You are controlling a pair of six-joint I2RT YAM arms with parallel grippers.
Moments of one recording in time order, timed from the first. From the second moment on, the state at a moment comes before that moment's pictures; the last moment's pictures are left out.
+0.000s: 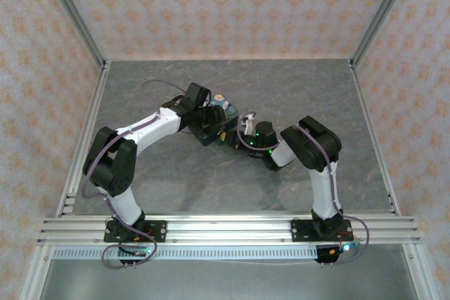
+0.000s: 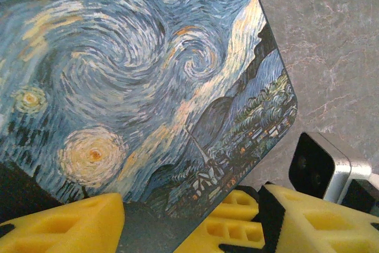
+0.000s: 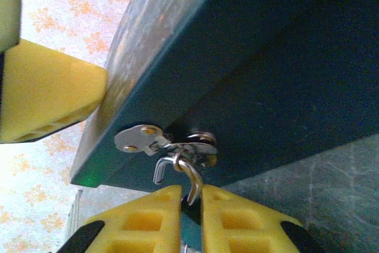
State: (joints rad) left arm -0.46 1.74 1.21 -0.41 0.16 -0.79; right arm 0.57 2.08 0.69 1.12 -0.57 0.87
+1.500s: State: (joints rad) left arm -0.46 1.44 1.11 -0.36 0.00 -0.73; right arm 0.49 1.49 0.44 0.76 -0.34 0.89
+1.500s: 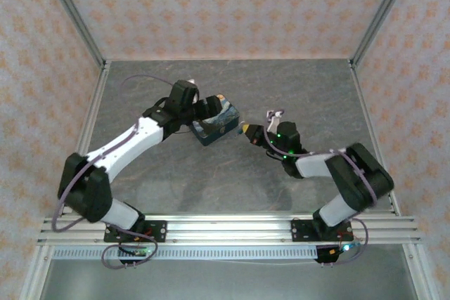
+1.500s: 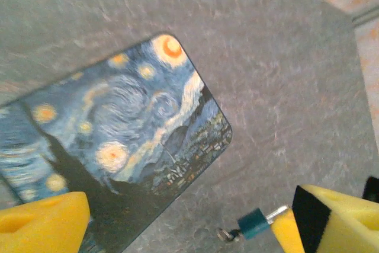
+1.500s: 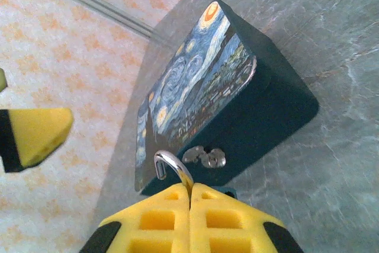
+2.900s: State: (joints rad) left arm -0.46 0.99 0.79 -0.35 -0.51 -0.65; right arm 0.51 0.97 0.57 -0.32 0.06 0.68
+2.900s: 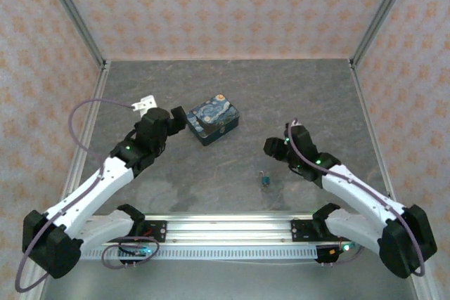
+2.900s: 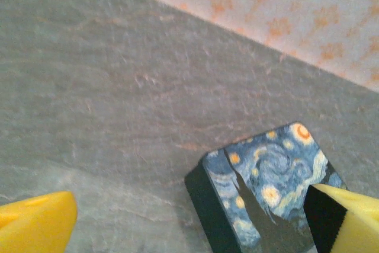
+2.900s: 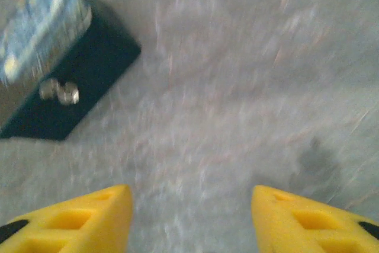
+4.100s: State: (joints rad) left arm -0.17 1.27 0.31 0.51 -0.48 -0.08; right arm -0.01 1.52 0.40 0.66 0.11 0.20
